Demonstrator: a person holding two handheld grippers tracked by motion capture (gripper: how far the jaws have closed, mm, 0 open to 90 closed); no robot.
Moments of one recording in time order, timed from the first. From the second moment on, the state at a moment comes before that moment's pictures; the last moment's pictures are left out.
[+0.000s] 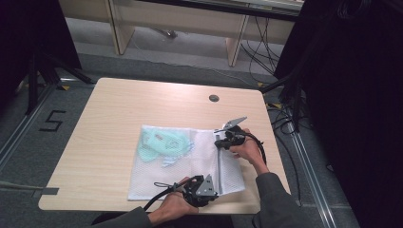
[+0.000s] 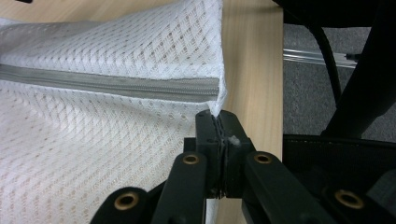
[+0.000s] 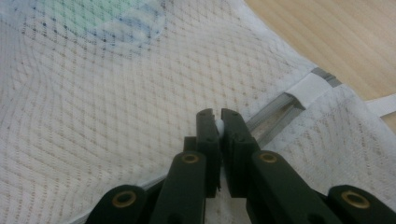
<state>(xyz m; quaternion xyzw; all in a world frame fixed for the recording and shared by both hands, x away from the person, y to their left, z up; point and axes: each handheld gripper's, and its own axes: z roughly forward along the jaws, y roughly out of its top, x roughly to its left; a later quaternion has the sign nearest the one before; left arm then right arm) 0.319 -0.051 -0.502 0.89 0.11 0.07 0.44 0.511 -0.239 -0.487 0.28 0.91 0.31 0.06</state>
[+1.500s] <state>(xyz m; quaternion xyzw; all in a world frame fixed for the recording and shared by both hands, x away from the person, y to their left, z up) 0.318 -0.051 -0.501 0.89 0.11 0.06 0.43 0.547 -0.240 -0.491 0.31 0.89 0.32 0.08</state>
